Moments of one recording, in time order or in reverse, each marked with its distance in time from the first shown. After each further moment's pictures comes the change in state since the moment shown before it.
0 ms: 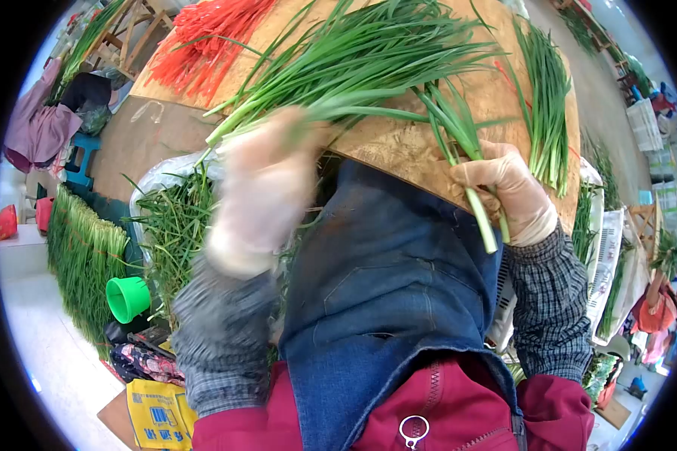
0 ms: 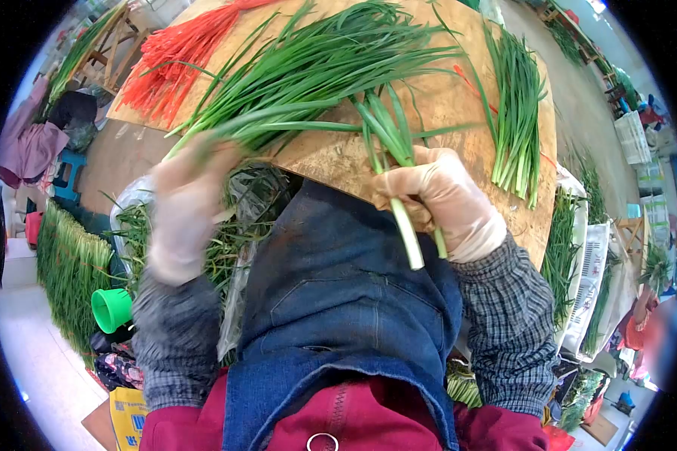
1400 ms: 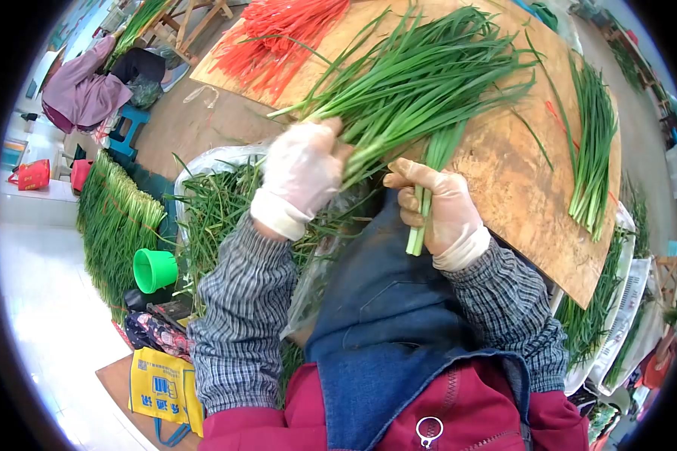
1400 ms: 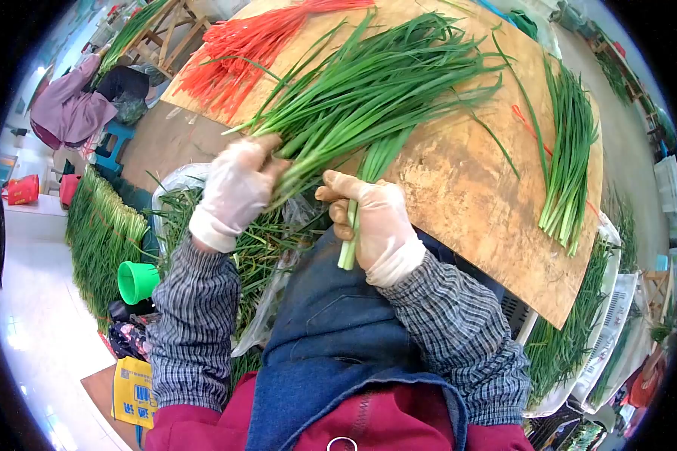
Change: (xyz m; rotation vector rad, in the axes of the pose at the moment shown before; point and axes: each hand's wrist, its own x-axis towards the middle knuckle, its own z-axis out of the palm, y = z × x) left_hand 0.019 -0.036 -0.025 0.773 -0.219 -0.051; right_hand 0.063 0.048 0.088 0.499 -0.053 0.090
